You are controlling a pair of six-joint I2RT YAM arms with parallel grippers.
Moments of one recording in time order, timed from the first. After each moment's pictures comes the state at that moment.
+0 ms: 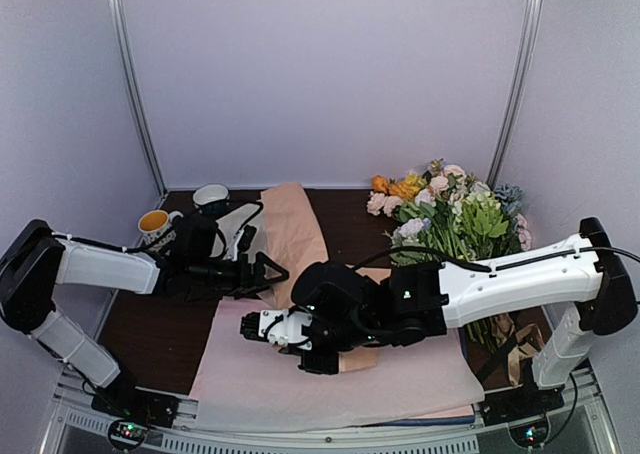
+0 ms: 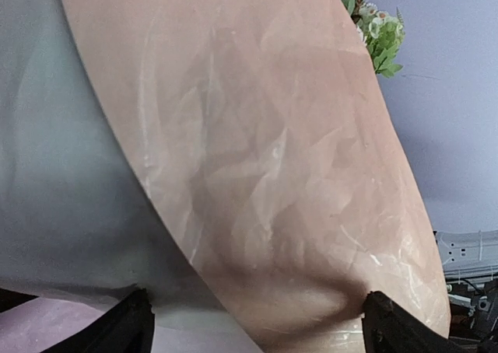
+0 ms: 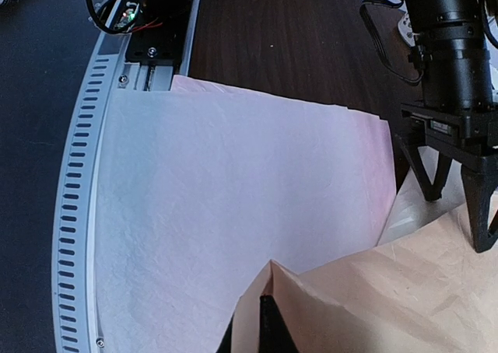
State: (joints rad) left arm -0.60 1.48 0.65 0.26 0.56 -0.73; right arm 1.39 1.71 1.34 -0.41 0.04 -0.25
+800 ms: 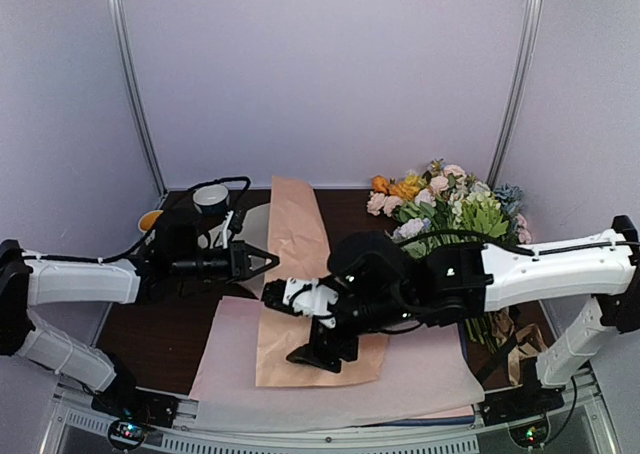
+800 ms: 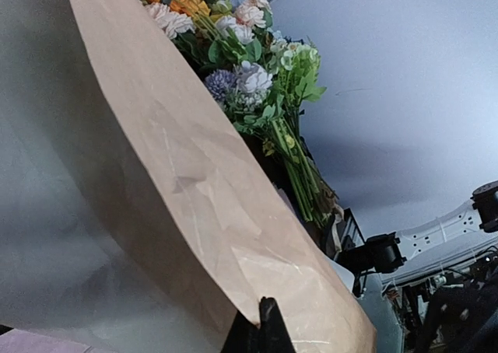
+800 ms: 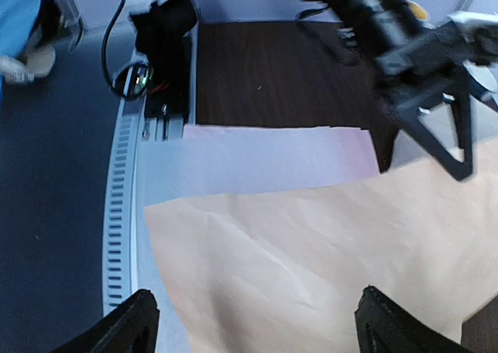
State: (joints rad) left arm -0.65 1.32 0.61 0.42 0.55 -0.74; right arm 1.35 1.57 1.29 -0.42 -0.02 -0.14
